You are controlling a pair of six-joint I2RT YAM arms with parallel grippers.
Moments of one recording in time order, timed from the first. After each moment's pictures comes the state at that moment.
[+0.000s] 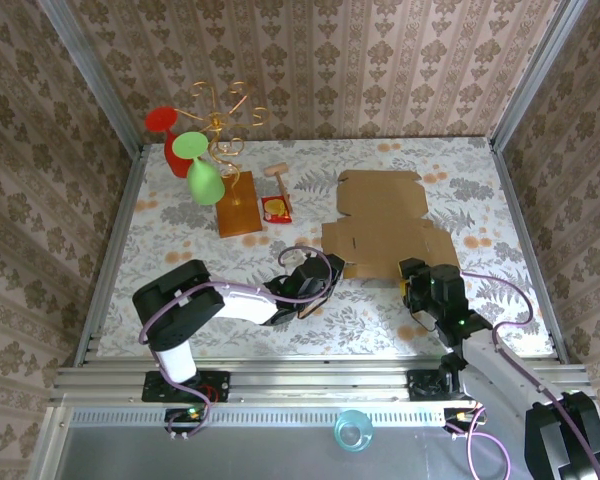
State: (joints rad) left arm -1.11 1.76 0.73 0.61 -0.32 -1.72; right arm 0.24 0.78 0.15 0.10 -0.07 1.58
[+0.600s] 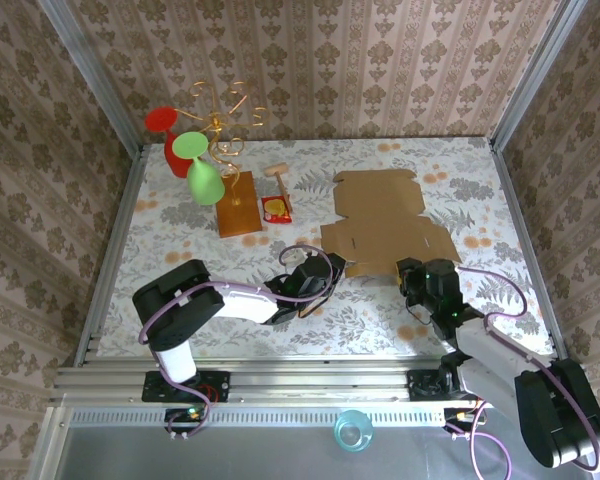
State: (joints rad) left arm -1.11 1.76 0.74 0.60 -0.32 -1.71; right arm 0.25 0.96 0.16 0.27 -0.05 1.57
